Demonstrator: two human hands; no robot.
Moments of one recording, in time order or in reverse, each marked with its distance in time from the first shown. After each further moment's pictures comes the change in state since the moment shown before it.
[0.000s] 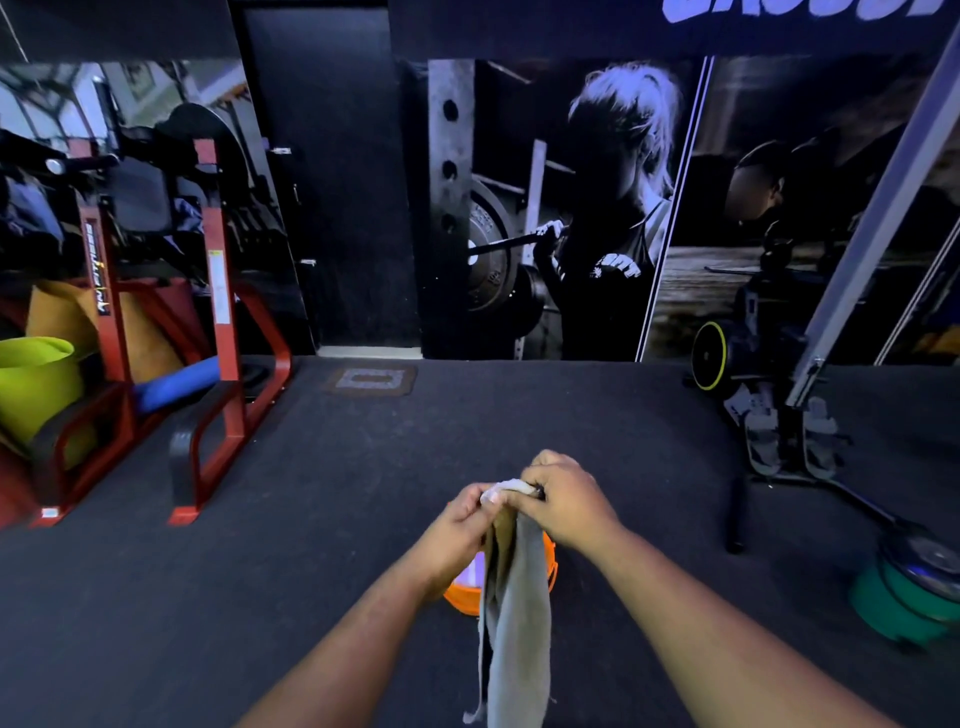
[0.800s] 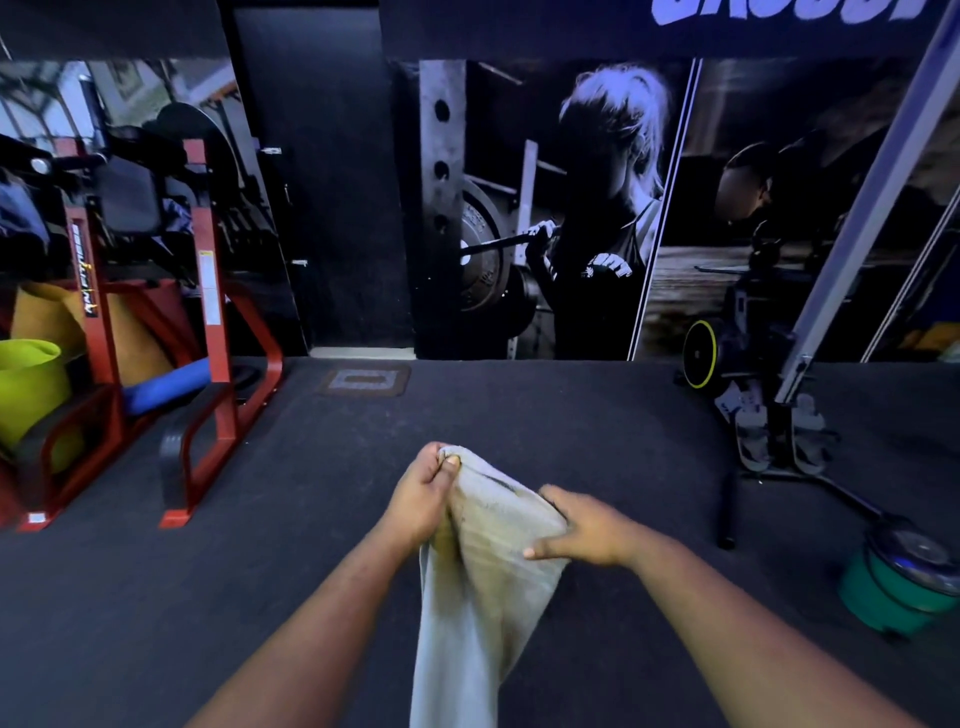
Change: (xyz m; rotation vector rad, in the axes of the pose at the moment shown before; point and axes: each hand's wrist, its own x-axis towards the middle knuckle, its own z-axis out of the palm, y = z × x) left_hand 0.017 0.028 -0.031 0.330 0.350 0.196; right_hand -0.028 0.031 -0.020 0.124 -0.428 0.079
